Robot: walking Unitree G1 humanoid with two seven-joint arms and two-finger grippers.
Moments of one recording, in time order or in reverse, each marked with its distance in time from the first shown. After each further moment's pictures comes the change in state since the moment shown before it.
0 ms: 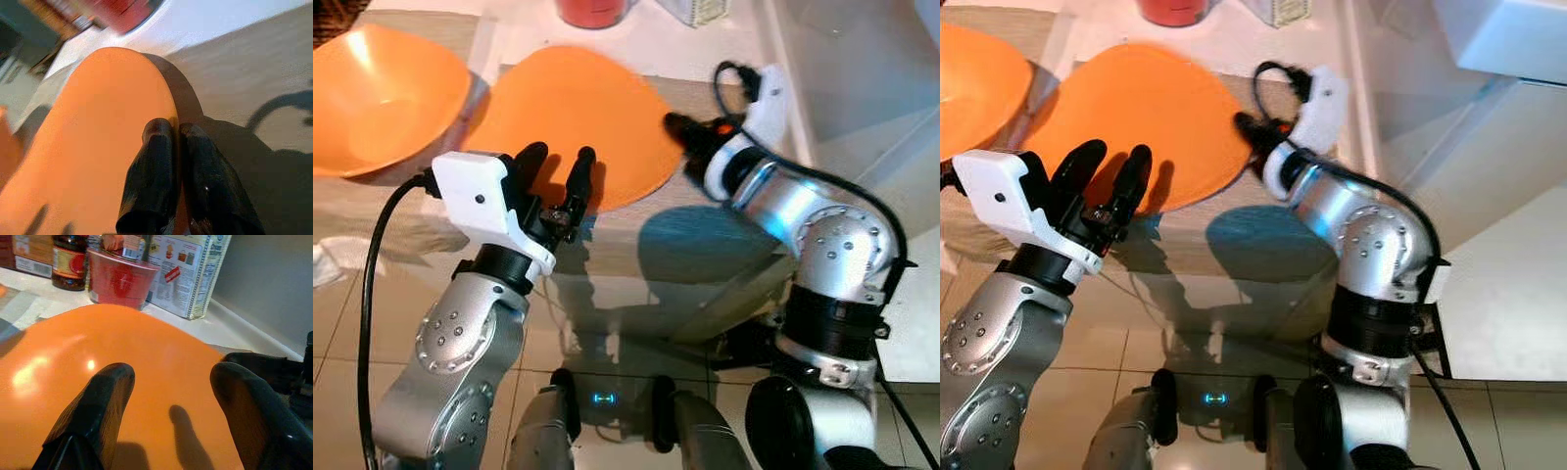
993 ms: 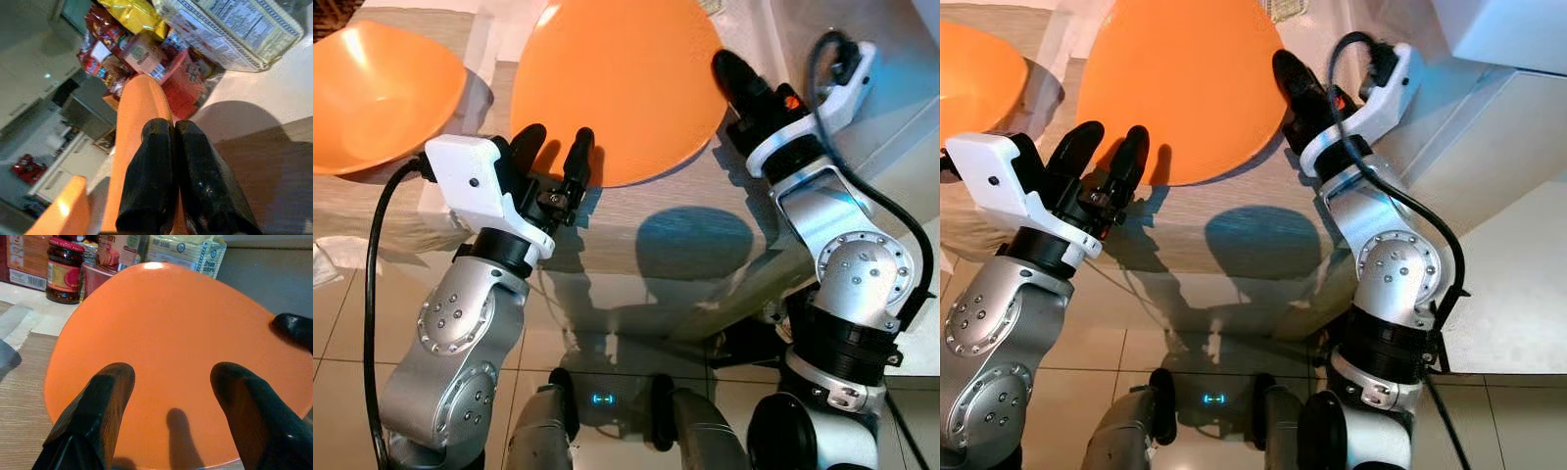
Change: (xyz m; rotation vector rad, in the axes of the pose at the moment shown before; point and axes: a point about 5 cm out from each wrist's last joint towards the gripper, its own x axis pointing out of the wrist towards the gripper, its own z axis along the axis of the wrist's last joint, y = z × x) left arm 0.011 0.003 0.006 -0.012 -0.054 -0.012; right arm -0.024 0.003 0.024 0.154 -0.346 0.271
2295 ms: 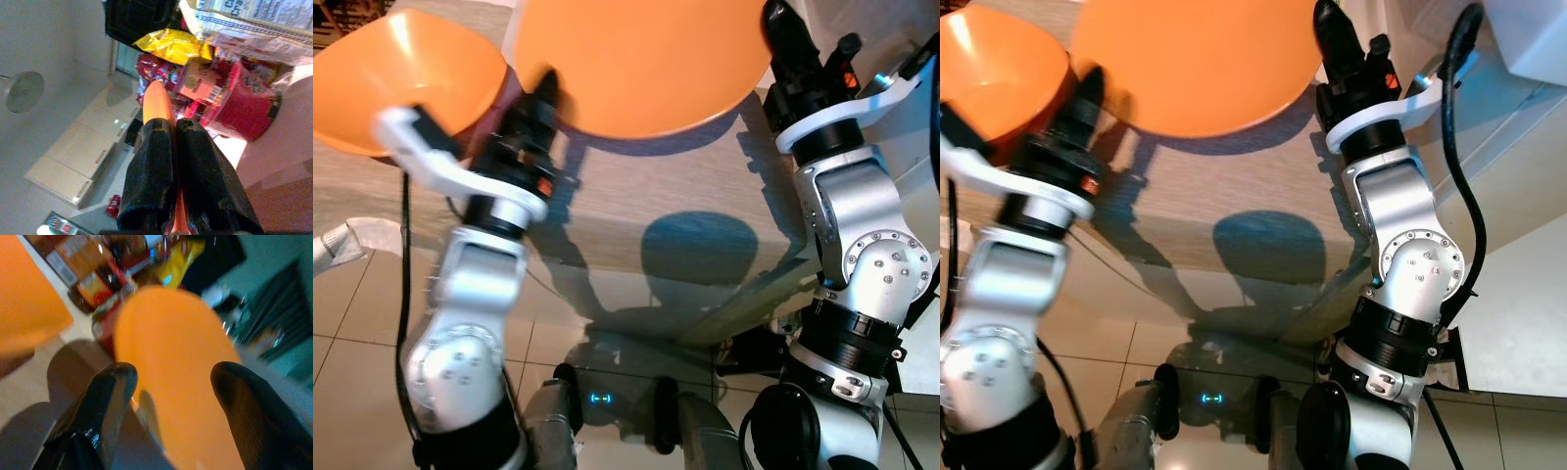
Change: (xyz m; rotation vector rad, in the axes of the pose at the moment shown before) left arm 0.021 0.014 0.019 -0.679 -0.199 0.029; right arm -0.002 0.001 0.025 0.385 -0.181 0.110
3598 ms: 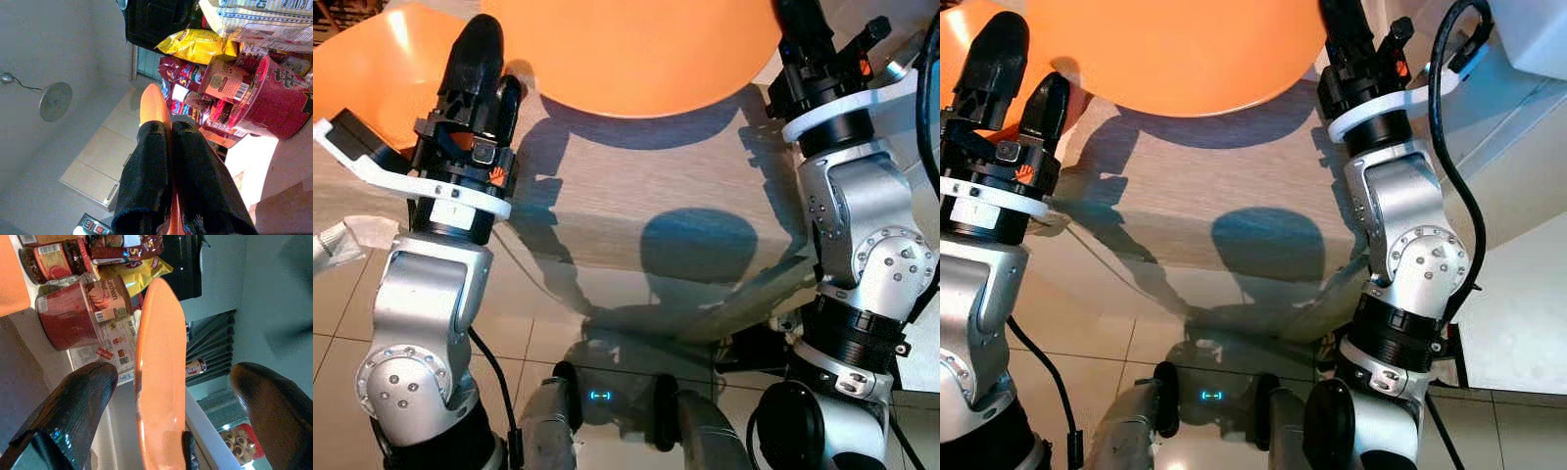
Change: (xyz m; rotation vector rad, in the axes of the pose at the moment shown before) left arm -0.012 -0.008 0.019 -0.405 0.018 -0.111; right arm 0.004 0.012 -0.002 0.115 0.018 0.097
